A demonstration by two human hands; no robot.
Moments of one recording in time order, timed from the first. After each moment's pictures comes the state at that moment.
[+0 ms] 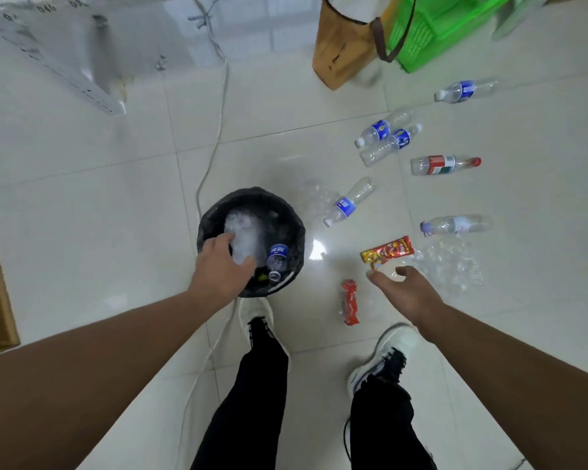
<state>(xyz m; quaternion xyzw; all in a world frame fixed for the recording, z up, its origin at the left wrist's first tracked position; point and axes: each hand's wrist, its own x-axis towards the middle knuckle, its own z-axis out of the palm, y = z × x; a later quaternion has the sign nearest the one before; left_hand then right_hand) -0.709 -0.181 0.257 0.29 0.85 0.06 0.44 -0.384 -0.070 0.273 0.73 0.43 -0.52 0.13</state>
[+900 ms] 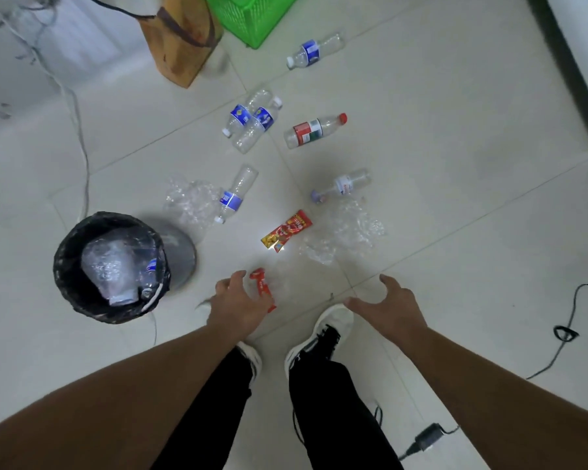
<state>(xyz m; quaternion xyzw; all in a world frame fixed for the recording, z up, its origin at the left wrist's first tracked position) -0.374 -0.133 0.231 0.31 0.81 -0.07 0.48 -0.082 -0.097 0.261 0.77 0.37 -0.51 0.11</state>
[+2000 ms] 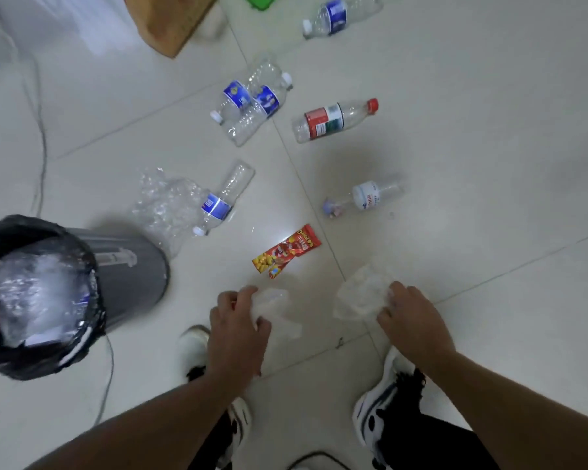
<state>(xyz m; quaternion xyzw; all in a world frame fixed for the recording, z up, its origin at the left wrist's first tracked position) -0.336 -0.130 0.038 0.44 0.83 0.03 0.34 -0.032 -0.045 0.024 0.66 0.63 -0.38 0.13</state>
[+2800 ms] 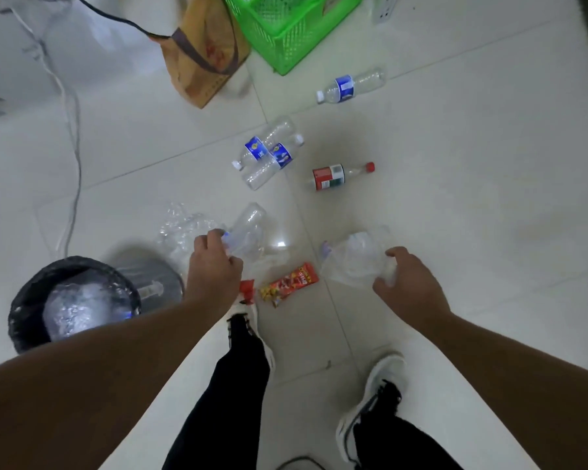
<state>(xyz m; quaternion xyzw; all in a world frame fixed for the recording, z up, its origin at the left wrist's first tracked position) -0.432 0.063 0.135 0.40 0.85 0.07 0.33 -0.086 0.135 0.150 0.68 0.62 -0.37 0.11</state>
